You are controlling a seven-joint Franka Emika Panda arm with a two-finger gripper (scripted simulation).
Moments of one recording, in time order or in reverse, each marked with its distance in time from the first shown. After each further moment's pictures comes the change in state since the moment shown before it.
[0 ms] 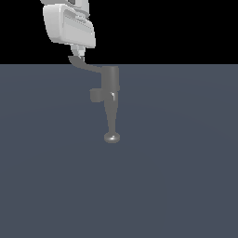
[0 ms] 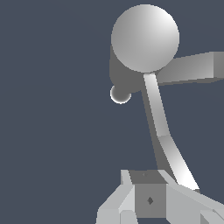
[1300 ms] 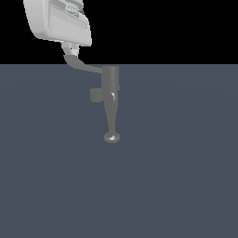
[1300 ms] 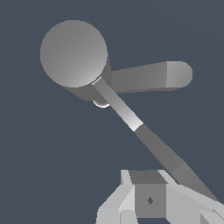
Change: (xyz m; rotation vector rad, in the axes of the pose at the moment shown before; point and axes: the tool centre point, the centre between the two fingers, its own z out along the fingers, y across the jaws) arm 0.012 0.056 -0.001 0.002 -0.001 -0.002
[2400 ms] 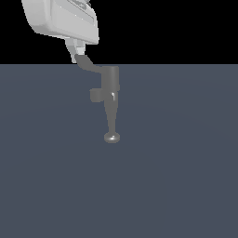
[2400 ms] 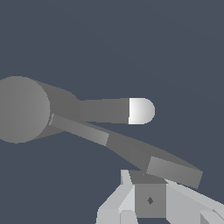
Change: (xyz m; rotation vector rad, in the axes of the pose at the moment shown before) arm 0.044 0.045 0.000 -0.002 0.001 0.000
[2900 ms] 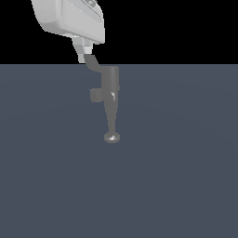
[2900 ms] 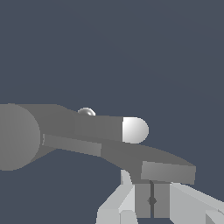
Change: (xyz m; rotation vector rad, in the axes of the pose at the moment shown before) arm 0.023 0.008 0.000 -0.001 0.000 -0.014
